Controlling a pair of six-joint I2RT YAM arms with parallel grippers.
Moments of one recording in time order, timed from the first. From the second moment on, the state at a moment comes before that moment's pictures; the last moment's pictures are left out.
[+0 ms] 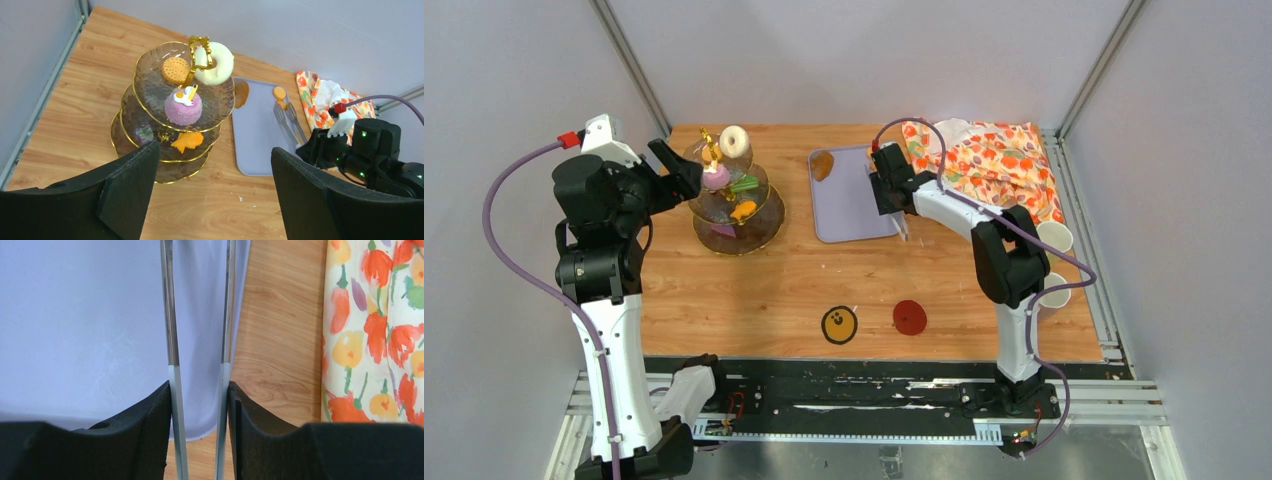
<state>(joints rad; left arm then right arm) 0.21 0.92 1.41 -0.71 0.24 -0.32 0.55 2.03 1.55 -0.39 0.25 0.14</state>
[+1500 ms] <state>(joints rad) 0.21 0.93 1.41 -0.71 0.23 -0.32 0.51 1.87 1.46 -0.45 0.07 0.17</state>
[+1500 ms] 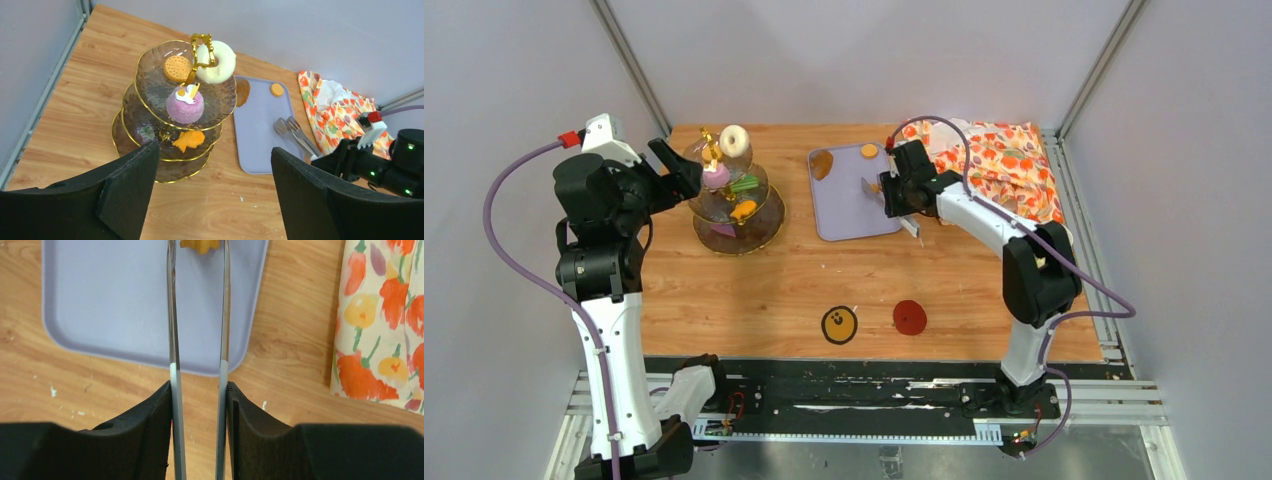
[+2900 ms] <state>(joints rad) 0.21 0.91 1.42 -0.71 0.23 -0.32 0.84 1.79 1.52 -0.45 -0.06 0.21</state>
